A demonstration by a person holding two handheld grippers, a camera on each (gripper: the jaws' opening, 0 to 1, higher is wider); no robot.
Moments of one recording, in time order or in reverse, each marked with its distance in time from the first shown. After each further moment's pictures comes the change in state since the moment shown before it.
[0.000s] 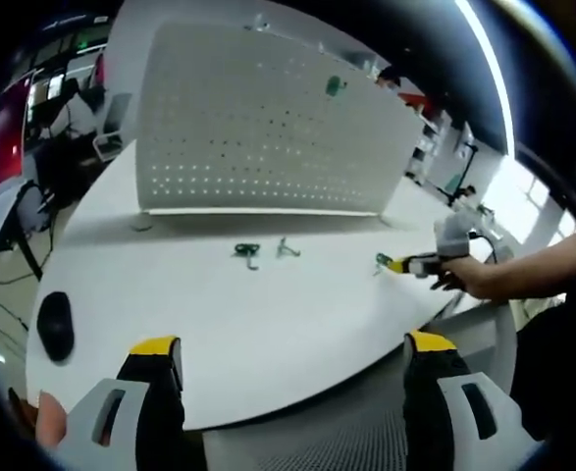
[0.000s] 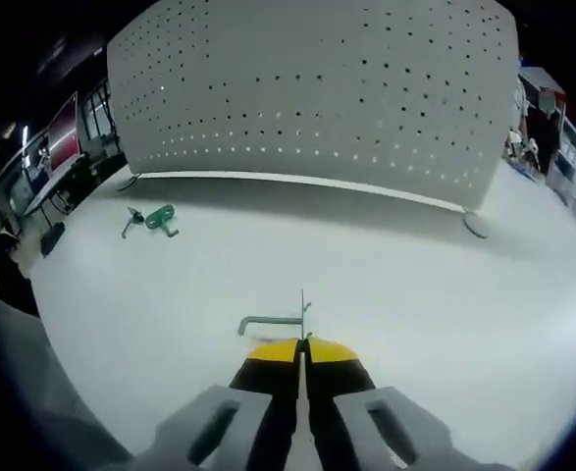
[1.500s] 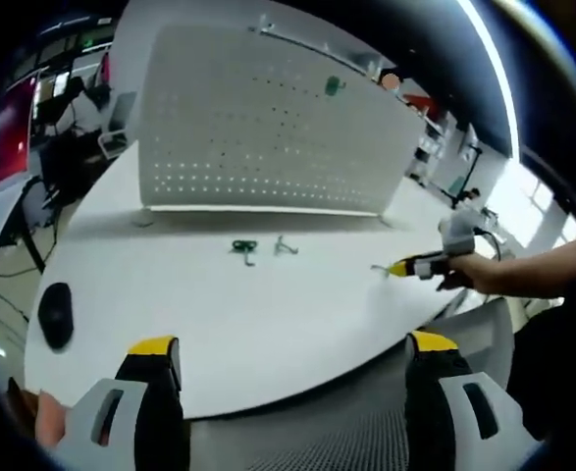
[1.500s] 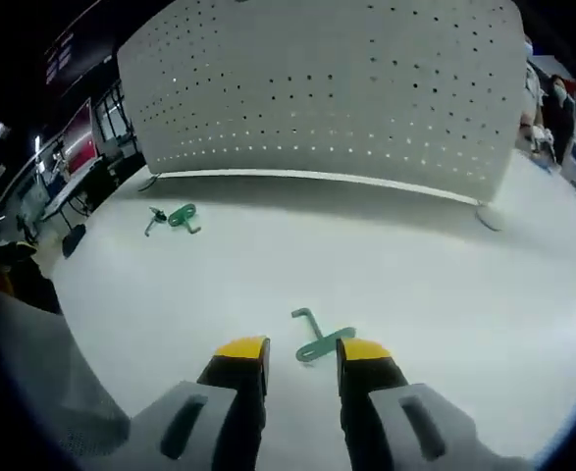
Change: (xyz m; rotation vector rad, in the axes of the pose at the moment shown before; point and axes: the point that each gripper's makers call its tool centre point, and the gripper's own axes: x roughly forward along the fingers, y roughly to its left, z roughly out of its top) left arm -0.003 -0.013 -0.004 -0.017 -0.003 0.016; right arm -0.010 0.002 -0.007 0.054 0.028 0.042
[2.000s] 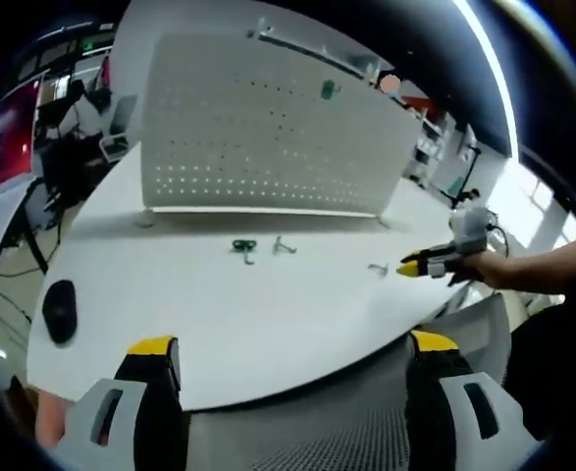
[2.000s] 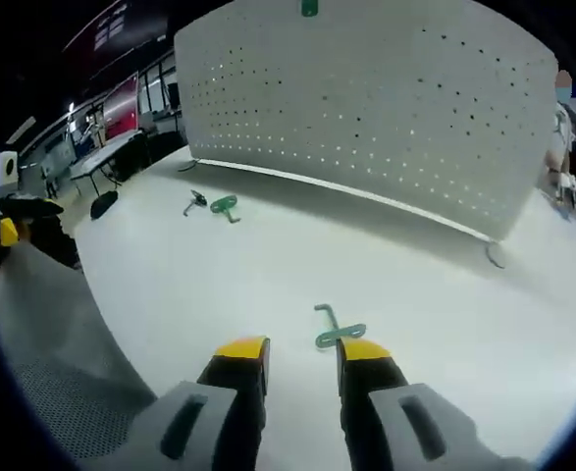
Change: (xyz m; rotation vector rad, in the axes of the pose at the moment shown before) left arm -0.012 -0.002 -0.005 0.002 -0.016 0.011; right arm -0.025 0.016 0.001 -0.171 0.003 0.109
